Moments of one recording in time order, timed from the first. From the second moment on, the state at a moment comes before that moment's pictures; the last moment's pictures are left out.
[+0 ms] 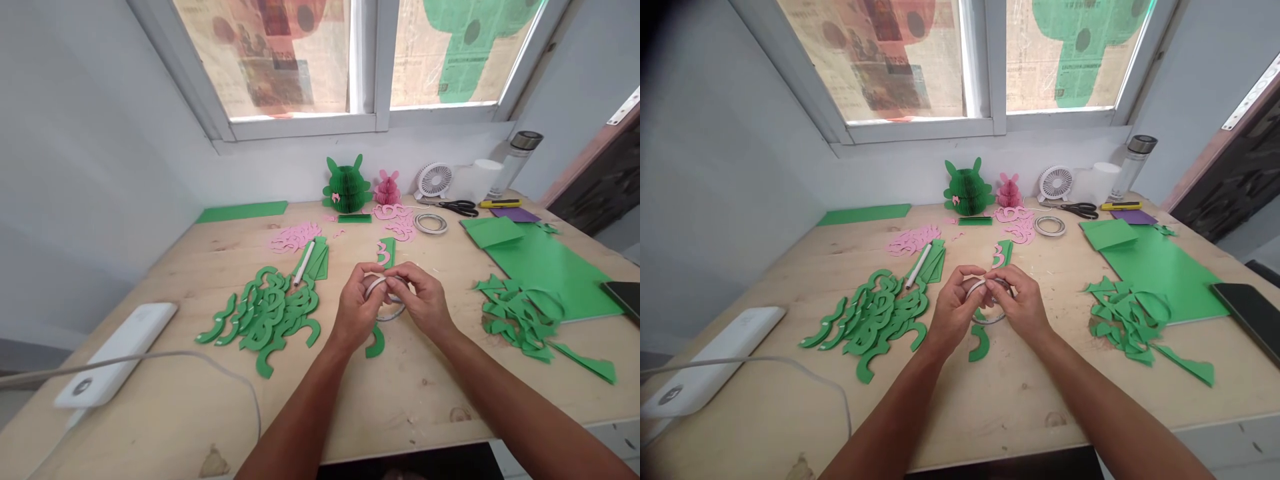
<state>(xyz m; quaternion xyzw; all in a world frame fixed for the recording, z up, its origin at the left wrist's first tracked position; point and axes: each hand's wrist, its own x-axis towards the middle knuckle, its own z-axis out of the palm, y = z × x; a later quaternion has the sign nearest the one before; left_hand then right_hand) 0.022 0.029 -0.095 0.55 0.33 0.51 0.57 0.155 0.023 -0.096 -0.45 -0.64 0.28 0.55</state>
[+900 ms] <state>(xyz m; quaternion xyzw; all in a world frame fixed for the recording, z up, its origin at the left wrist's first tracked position) 0.022 0.024 -0.099 0.63 0.35 0.49 0.50 0.156 0.022 -0.095 -0.46 -0.59 0.38 0.54</state>
